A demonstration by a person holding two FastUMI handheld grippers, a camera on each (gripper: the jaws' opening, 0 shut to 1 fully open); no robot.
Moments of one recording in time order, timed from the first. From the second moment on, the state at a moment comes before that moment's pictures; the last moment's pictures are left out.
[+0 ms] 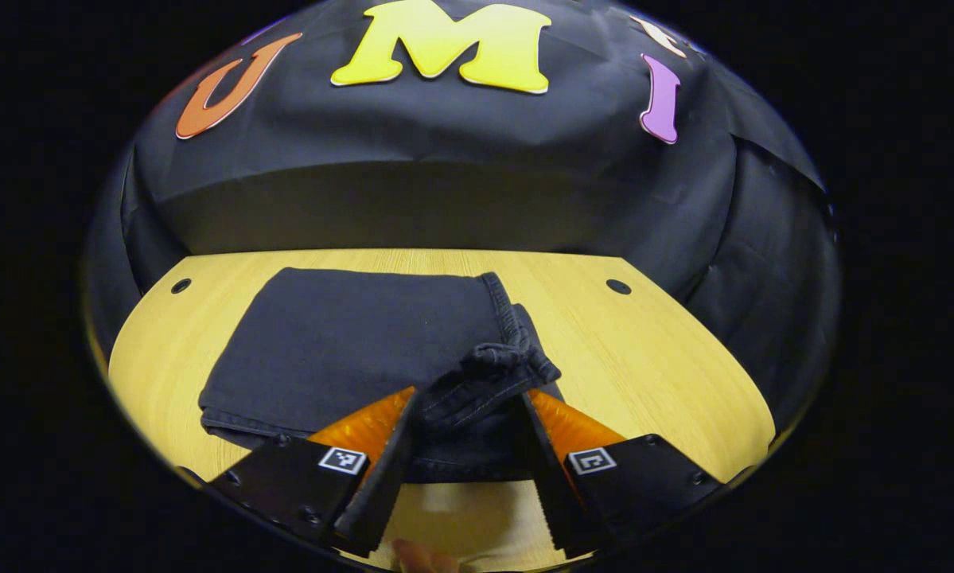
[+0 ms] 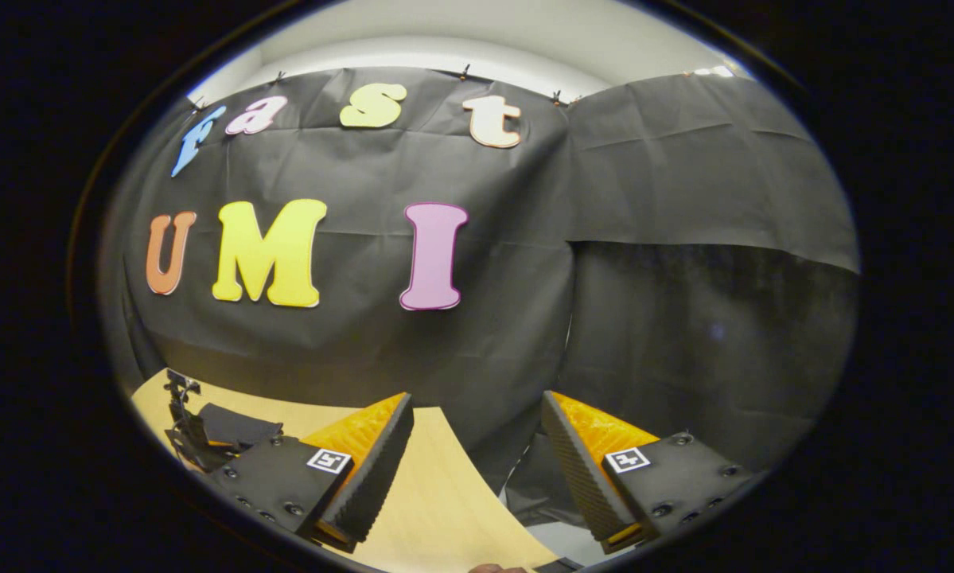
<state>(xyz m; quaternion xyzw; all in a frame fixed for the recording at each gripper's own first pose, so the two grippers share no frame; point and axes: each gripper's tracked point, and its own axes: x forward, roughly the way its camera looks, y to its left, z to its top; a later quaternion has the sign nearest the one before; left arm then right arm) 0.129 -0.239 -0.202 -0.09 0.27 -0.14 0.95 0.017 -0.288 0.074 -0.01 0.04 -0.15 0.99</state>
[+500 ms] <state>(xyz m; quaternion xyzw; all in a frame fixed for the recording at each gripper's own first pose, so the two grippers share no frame) 0.107 -0.168 -0.083 -0.09 0.17 -0.11 0.98 0.038 -0.229 0.069 0.03 0.03 -0.09 0.99</state>
